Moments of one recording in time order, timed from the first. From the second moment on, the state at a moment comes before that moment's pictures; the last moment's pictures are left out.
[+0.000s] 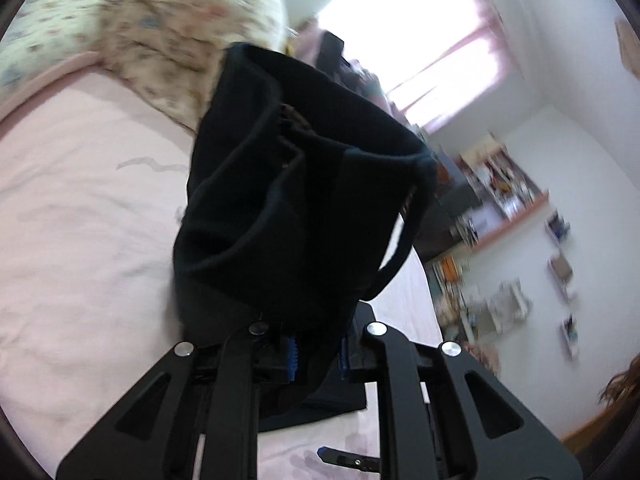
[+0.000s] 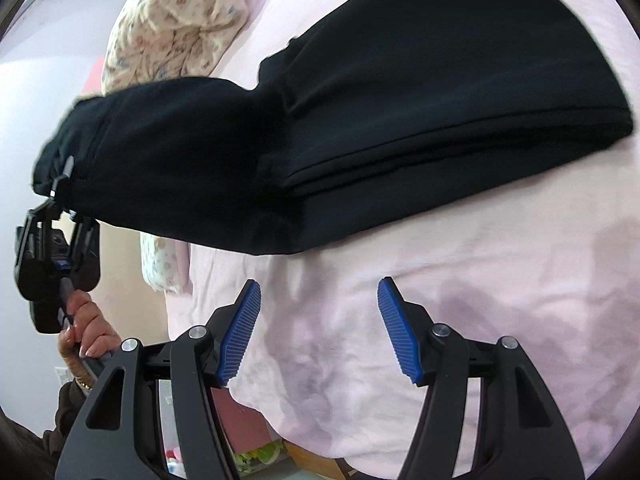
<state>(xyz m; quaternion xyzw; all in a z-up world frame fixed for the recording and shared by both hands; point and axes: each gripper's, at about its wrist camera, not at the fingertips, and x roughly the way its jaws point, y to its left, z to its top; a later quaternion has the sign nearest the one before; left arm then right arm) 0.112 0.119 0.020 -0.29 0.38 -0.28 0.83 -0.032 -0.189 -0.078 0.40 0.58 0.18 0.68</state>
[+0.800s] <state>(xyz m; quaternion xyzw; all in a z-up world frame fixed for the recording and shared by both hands) 0.108 -0.154 -0.073 -0.07 0.57 -0.33 0.75 -0.089 -0.321 -0.104 0.47 0.55 0.07 0.69</state>
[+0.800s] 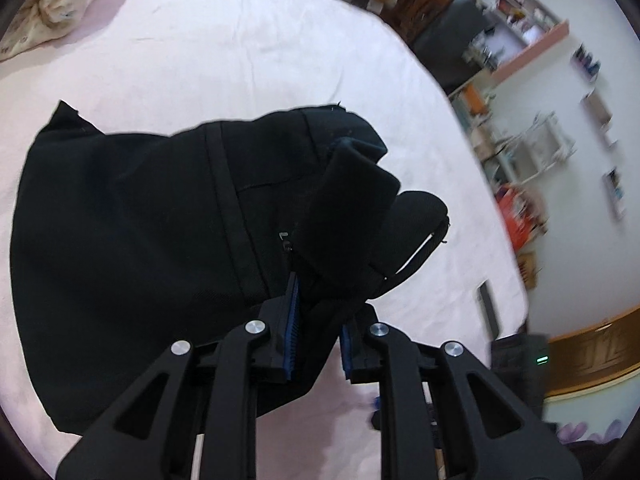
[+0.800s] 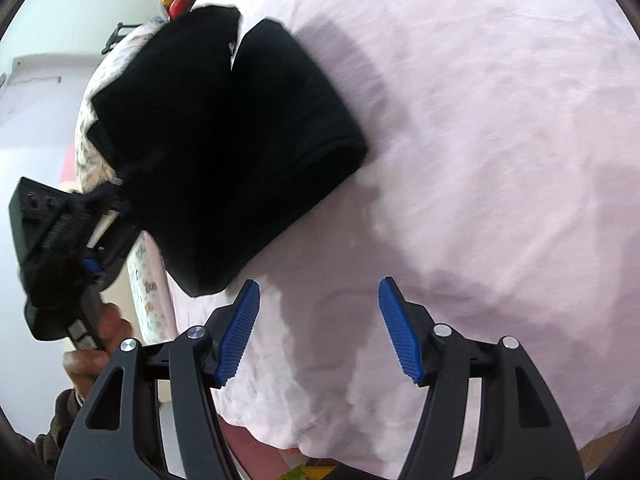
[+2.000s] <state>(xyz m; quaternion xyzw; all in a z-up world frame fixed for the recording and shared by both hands) 0.111 -0.080 -0.078 -0.09 0.60 -0.21 0.77 0.049 -0.227 -0.034 0.23 0.47 0.13 0.85</state>
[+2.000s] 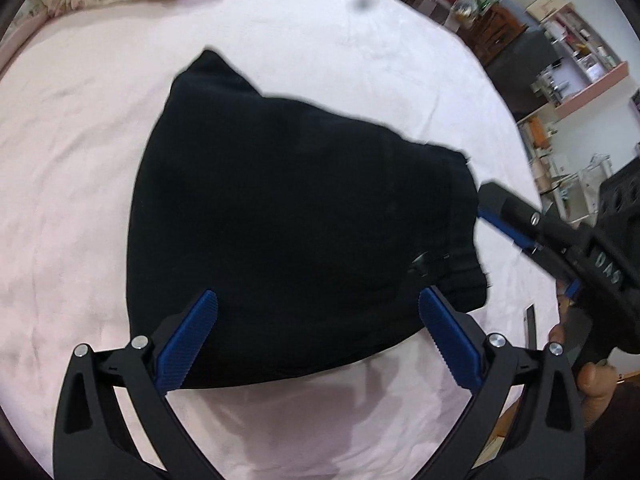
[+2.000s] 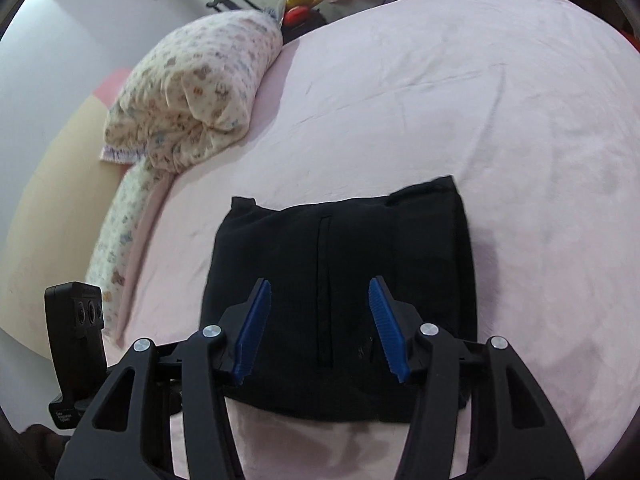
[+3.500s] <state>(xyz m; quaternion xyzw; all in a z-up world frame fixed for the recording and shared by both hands) 0.214 -0.099 -0.128 0.07 0.67 -0.14 0.73 0.147 -0.247 -0.102 0.22 0.58 0.05 0.78</state>
